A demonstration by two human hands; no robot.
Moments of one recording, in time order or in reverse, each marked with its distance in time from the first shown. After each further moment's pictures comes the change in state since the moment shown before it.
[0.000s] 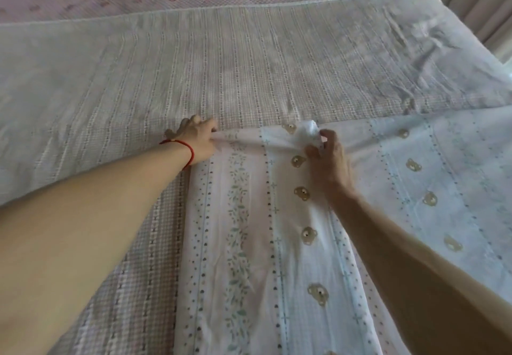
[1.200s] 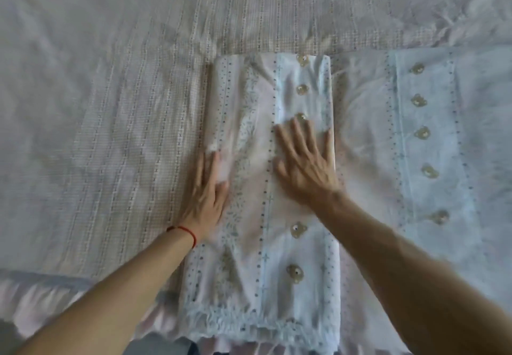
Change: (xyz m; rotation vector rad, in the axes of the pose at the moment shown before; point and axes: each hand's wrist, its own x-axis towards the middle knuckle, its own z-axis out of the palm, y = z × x) left_hand -0.286 0.012 0.145 -0.385 0.105 -0.009; right_hand -0.135 0.039 -0.007 -0.541 -0.489 -0.471
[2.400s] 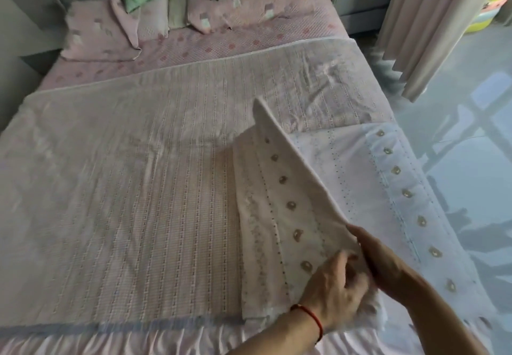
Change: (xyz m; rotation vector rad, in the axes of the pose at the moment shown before) left_hand -0.135 0.462 0.109 -0.453 -0.336 0.160; right_hand -0.288 0.230 -0.206 1.472 -0.195 0.547
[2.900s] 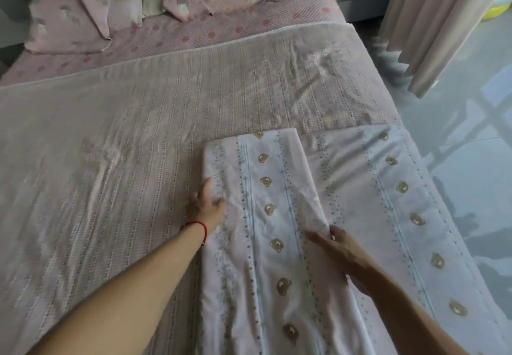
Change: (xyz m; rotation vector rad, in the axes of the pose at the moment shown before) left_hand 0.214 -0.152 -0.175 0.325 0.449 -0.505; right_hand 0.142 -0.004 -0.053 -0.253 0.153 -0.002
